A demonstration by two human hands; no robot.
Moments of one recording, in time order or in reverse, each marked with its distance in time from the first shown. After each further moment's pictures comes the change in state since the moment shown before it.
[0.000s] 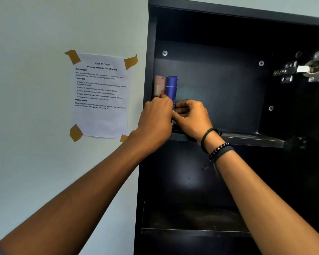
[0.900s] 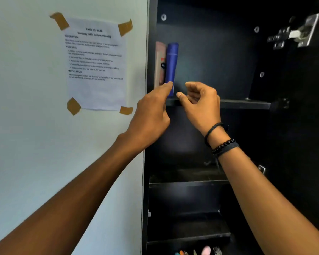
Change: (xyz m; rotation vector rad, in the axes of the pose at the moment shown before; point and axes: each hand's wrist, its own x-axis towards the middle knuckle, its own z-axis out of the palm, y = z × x) left_hand -0.074 -0.038 0.009 -0.414 0.088 0.185; right_hand -0.076 -0.008 0.003 0.009 0.261 0.009
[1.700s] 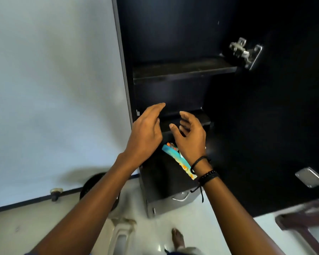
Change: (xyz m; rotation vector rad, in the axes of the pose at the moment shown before) left_hand -0.266 -0.046 0.103 -0.317 -0.366 -0.213; right_hand -0.322 0.118 -0.018 -0.078 -0.066 0.606
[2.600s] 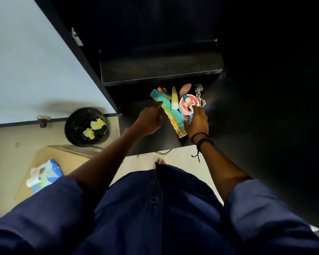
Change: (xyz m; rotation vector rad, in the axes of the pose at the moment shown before) left_hand -0.044 -0.117 0.229 0.041 -0.666 -0.599; right_hand 0.043 0.293 -0.049 -0.816 -0.455 0.370
